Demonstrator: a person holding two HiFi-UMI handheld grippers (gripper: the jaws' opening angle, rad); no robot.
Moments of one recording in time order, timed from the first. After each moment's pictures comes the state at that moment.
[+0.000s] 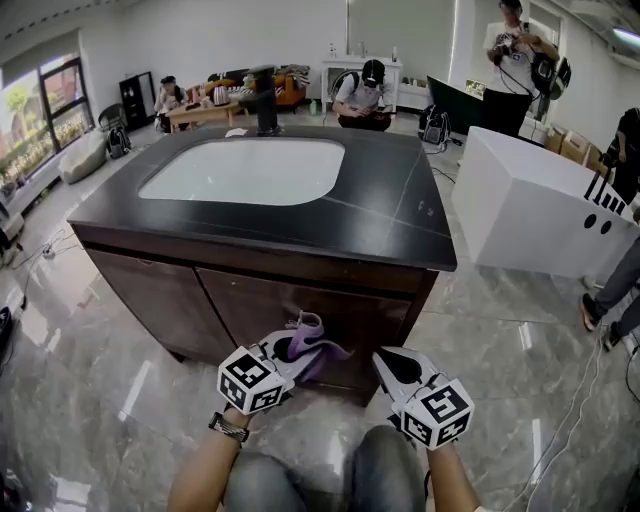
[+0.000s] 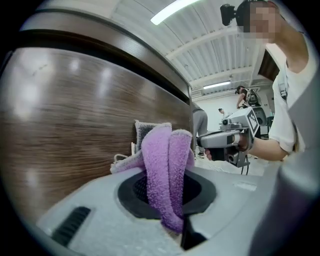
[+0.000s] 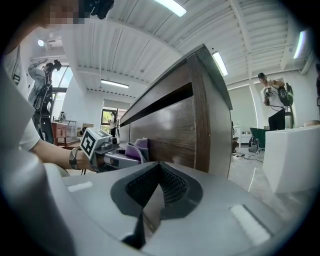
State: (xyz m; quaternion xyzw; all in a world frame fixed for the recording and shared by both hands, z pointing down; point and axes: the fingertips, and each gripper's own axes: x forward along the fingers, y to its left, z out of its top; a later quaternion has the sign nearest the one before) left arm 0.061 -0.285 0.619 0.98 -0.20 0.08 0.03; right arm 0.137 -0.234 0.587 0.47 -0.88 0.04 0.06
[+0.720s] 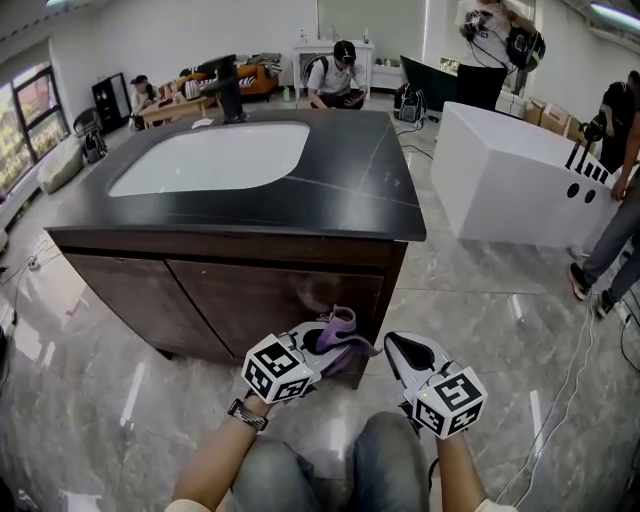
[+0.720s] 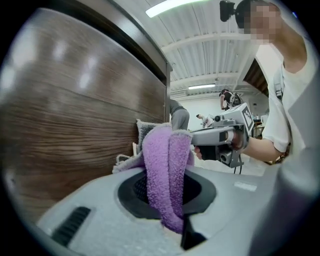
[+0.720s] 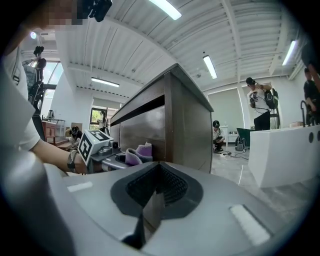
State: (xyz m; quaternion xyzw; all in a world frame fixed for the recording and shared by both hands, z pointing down) left arm 0.156 -0.246 0.638 0.99 -0.09 0.10 0.03; right arm 0.195 -0.211 0.595 0.52 -0.85 0.05 0.06
